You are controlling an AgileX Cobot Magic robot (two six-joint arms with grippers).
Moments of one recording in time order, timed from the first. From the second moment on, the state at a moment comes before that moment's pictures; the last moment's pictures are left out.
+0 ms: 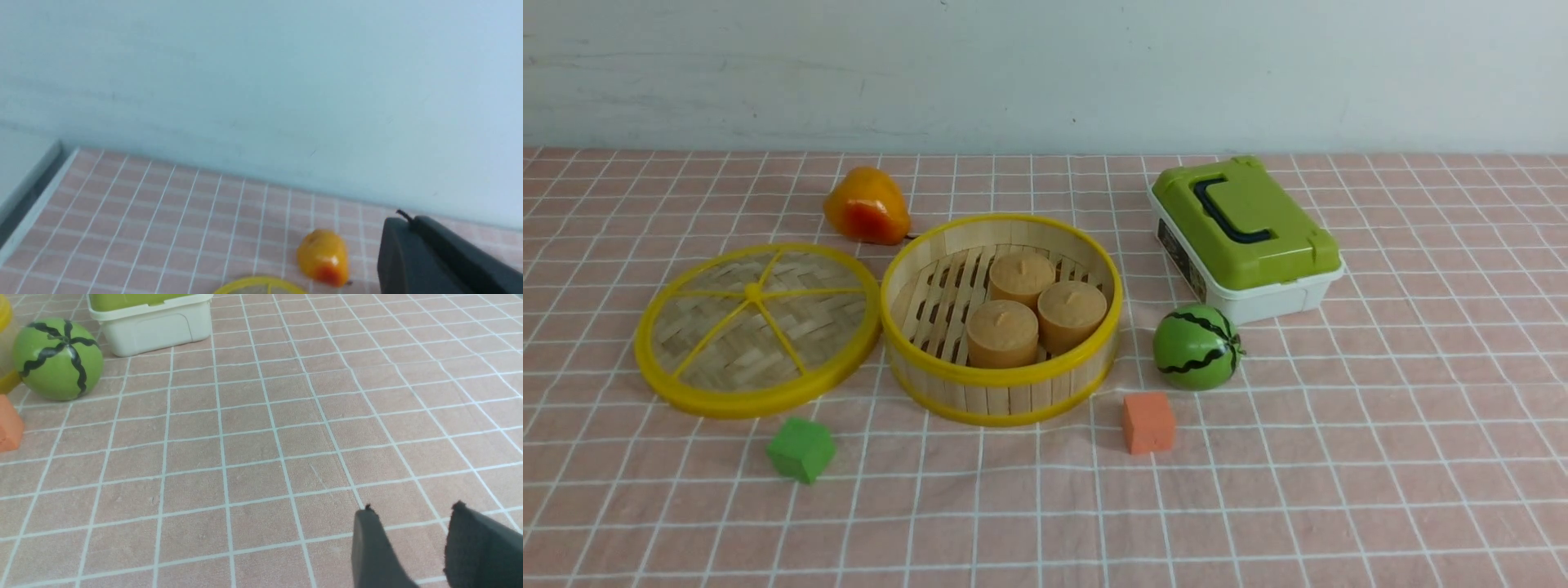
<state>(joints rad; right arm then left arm) -0.11 -0.01 0.02 0.02 0.39 0.10 -0.09 1.09 -1.50 0.21 0.66 -0.36</state>
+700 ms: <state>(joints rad) -0.11 -0.01 0.02 0.02 0.39 0.10 -0.09 0.00 -0.28 -0.21 0.44 -0.08</state>
